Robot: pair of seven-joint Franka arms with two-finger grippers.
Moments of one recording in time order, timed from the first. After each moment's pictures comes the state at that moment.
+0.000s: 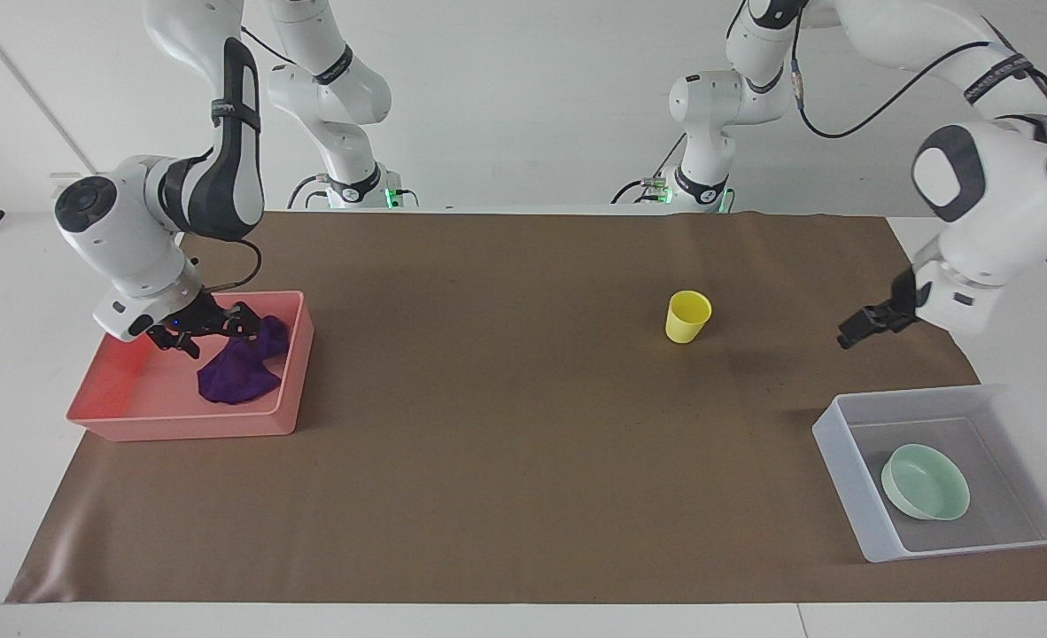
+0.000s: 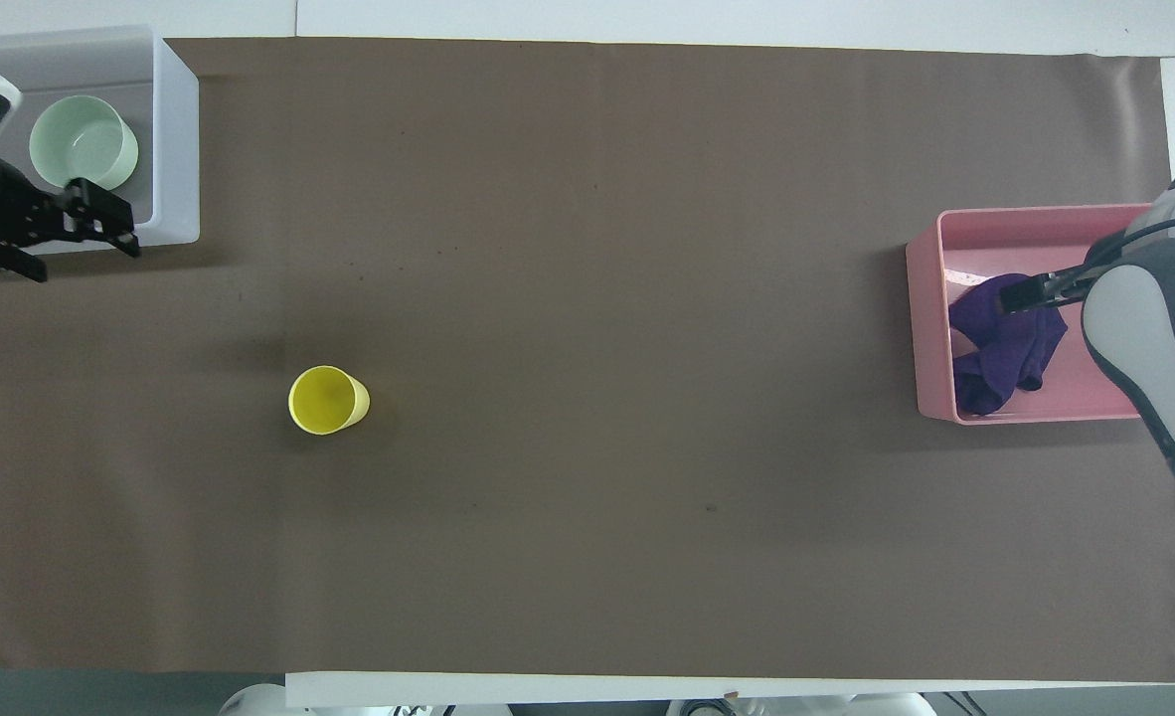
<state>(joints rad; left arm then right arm) -0.17 0.11 0.05 -1.81 0.00 1.72 -0.24 -0.11 0.10 -0.01 -1.95 0.02 1.99 -0.27</state>
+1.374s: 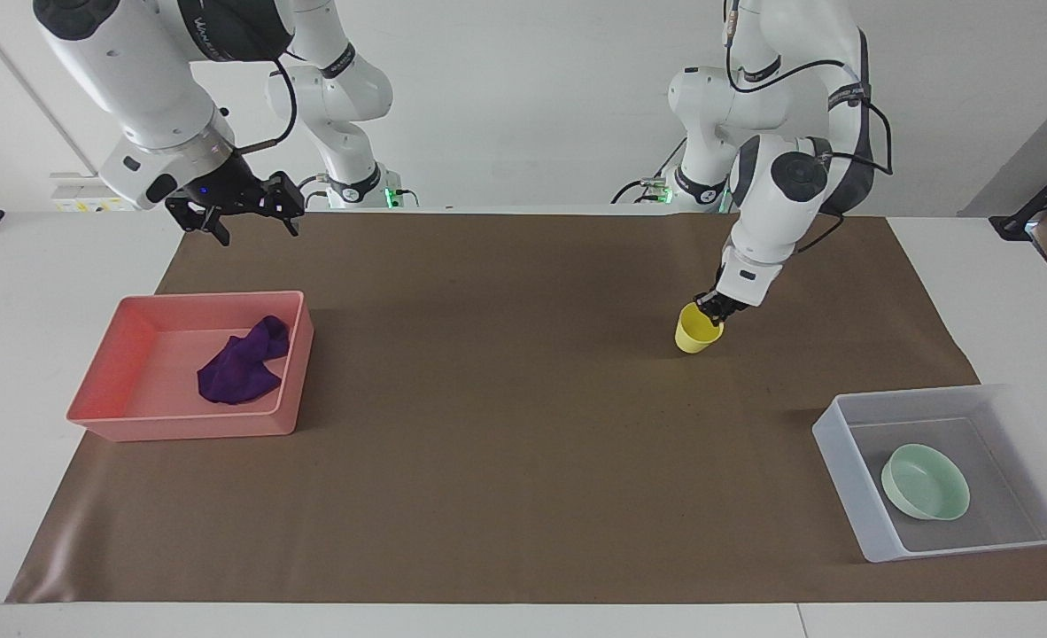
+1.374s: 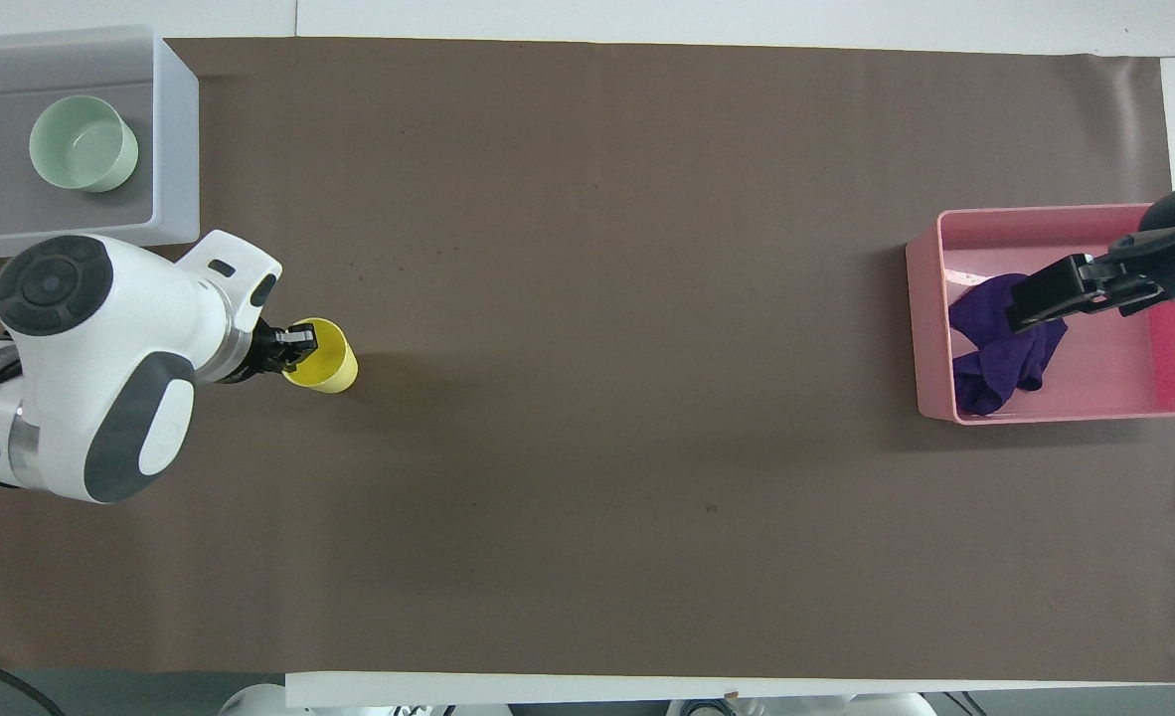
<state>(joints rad) -0.36 -0.01 0.06 -2.09 0.01 2.03 -0.51 0.01 0.00 0.00 -1.59 0.06 1.41 -0.10</state>
